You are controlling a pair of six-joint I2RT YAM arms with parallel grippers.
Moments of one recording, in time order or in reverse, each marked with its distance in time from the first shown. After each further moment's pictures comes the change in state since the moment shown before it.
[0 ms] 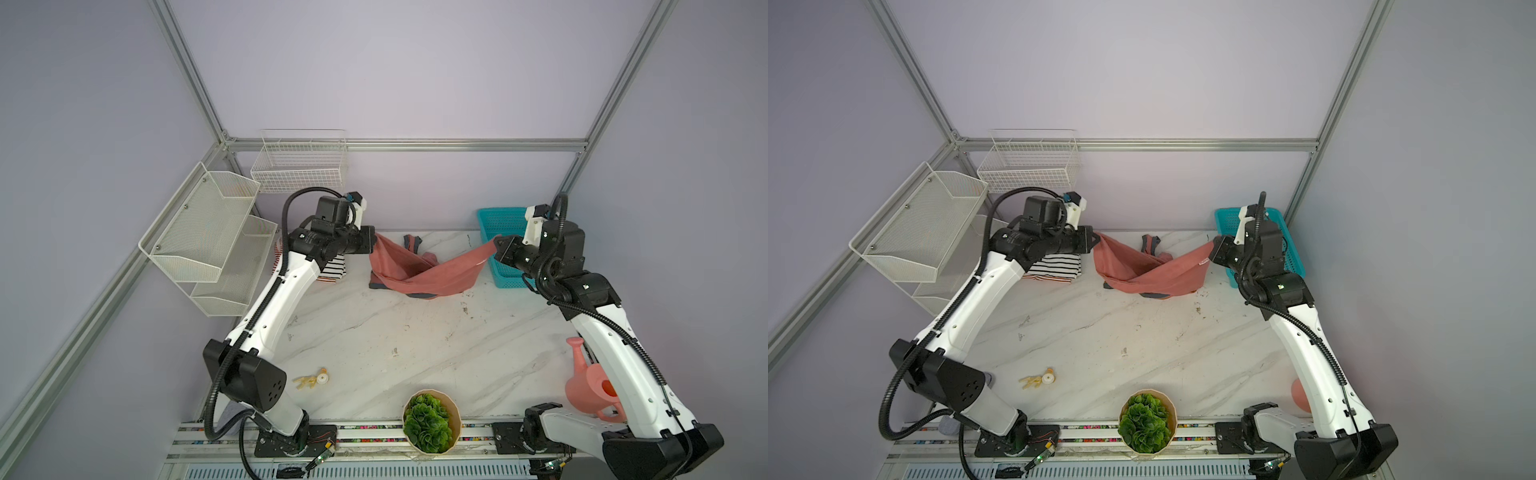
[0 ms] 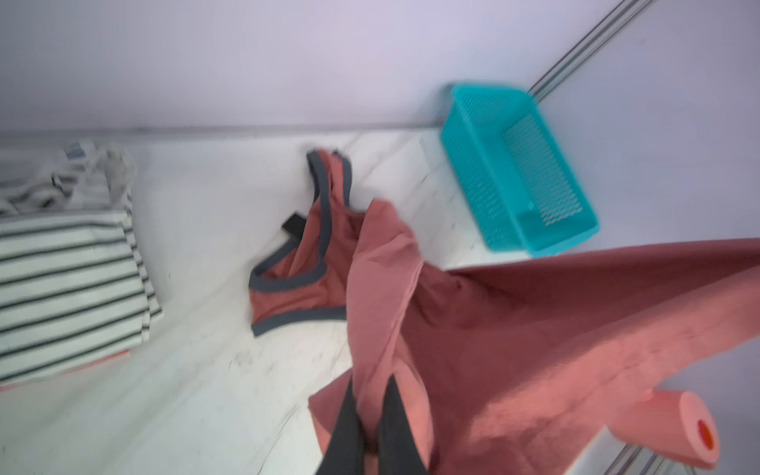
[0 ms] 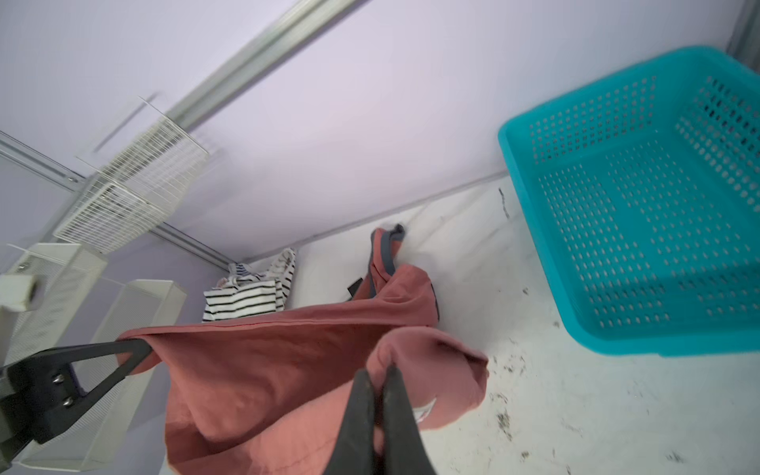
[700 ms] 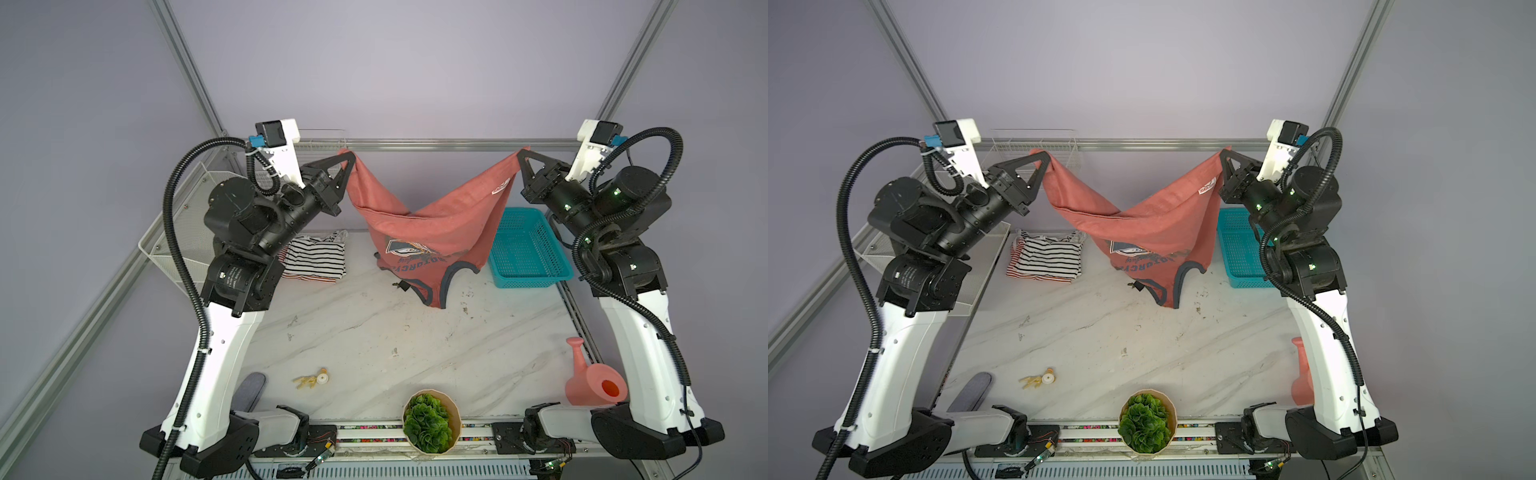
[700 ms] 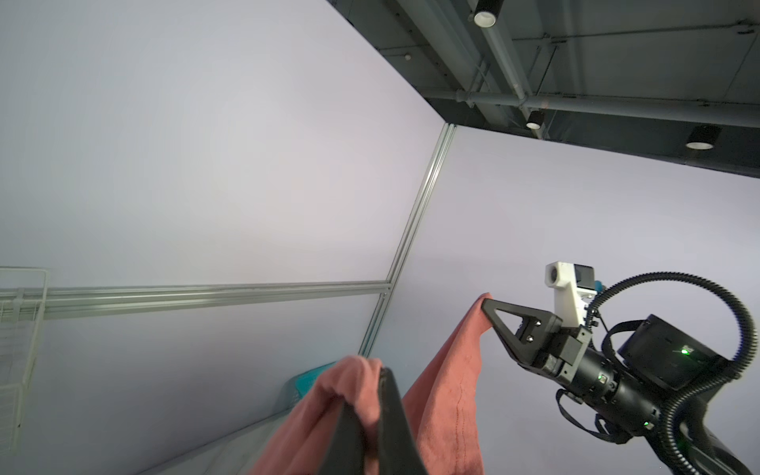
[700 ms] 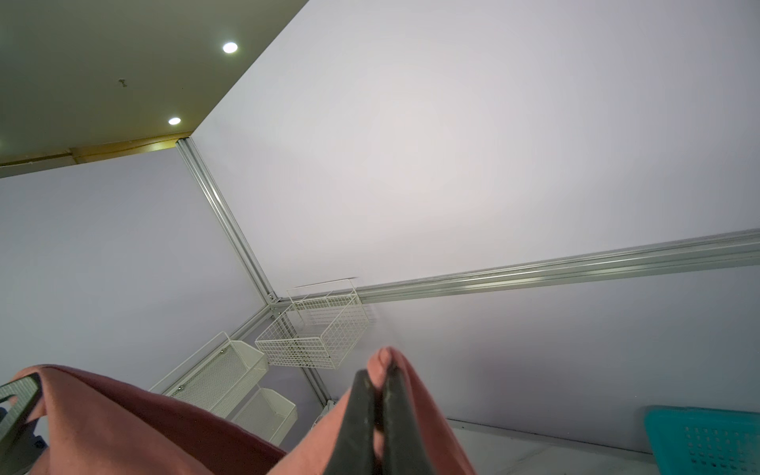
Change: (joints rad) left arm 0.000 -0.305 0.102 0.462 0.098 -0.164; right arm 0.000 0.114 0.459 0.201 -0.135 -0.070
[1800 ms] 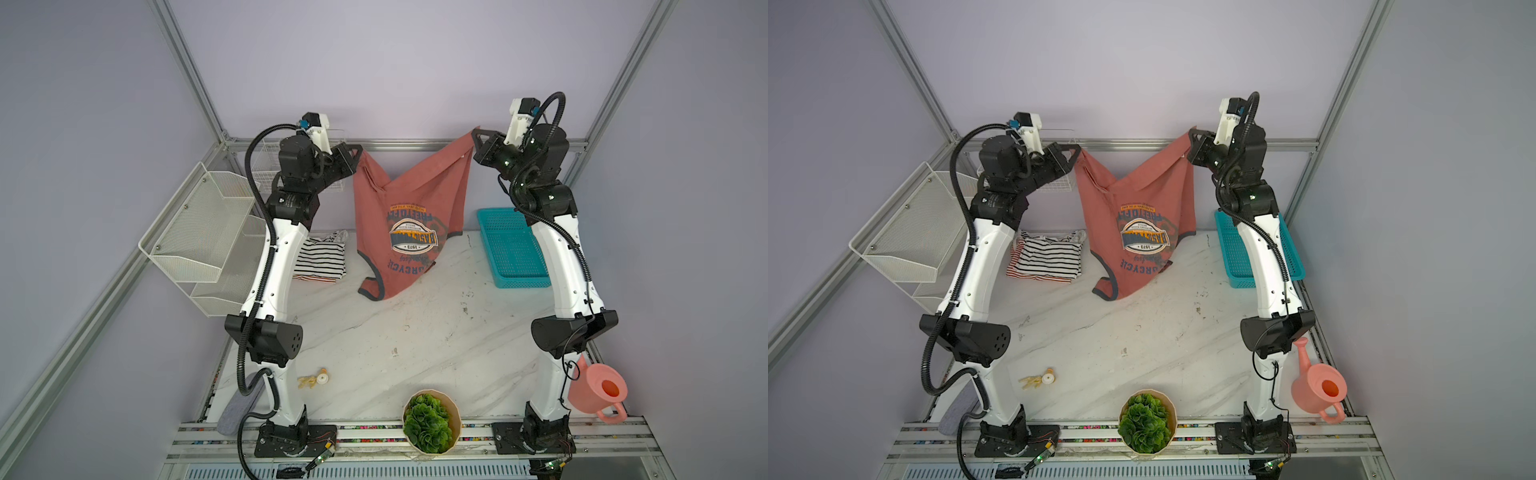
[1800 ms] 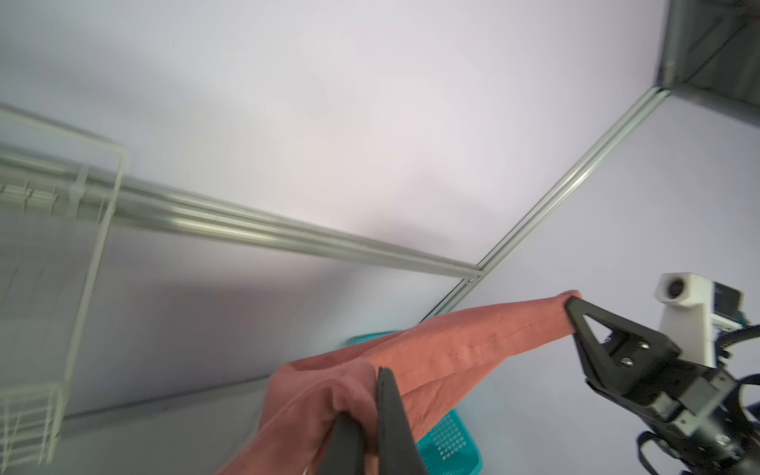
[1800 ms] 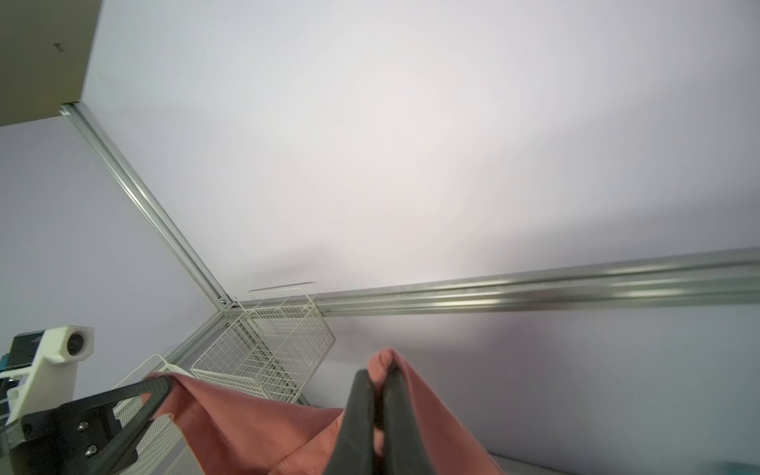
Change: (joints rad) left arm 0.170 0.627 0.480 -0.065 0.078 -0.144; right arm -0.005 0.660 0.647 -0.038 -0.039 0.009
